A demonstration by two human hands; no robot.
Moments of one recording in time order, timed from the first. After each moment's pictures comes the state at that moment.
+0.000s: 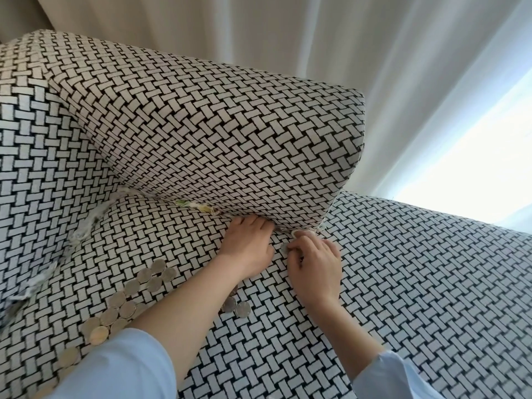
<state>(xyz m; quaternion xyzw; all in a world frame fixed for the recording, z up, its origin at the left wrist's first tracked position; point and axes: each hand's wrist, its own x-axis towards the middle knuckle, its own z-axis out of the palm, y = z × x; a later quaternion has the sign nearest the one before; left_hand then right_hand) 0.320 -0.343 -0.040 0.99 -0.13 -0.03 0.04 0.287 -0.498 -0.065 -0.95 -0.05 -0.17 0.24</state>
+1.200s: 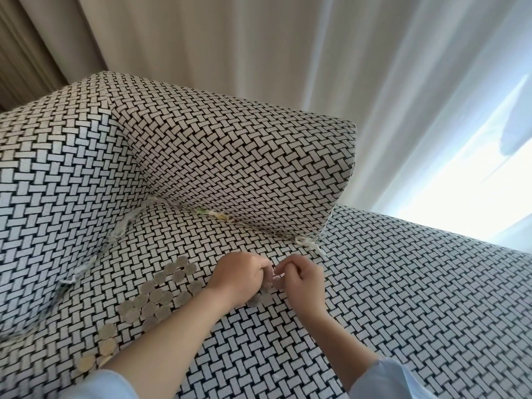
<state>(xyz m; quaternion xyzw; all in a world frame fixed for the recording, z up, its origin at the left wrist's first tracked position) 0.239 -0.321 -0.002 0.96 -0.09 -0.07 0.26 0.240 -0.474 -0.027 -0.84 0.02 0.02 0.54</state>
